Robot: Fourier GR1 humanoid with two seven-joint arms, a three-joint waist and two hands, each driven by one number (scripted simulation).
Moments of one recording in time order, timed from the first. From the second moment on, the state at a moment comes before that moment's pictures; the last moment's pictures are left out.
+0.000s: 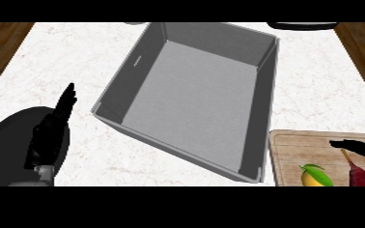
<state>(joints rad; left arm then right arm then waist) 0.01 0.26 -0.01 -1.55 -0.12 0.11 0.10 -0.01 -0.87 0.17 -1.04 0.44 0.47 -0.68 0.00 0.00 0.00</state>
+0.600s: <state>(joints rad) 0.03 0.25 0.02 -1.57 -0.14 0.08 0.10 -0.02 -0.80 0.06 -1.02 0.47 0.33 -0.75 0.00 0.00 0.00</state>
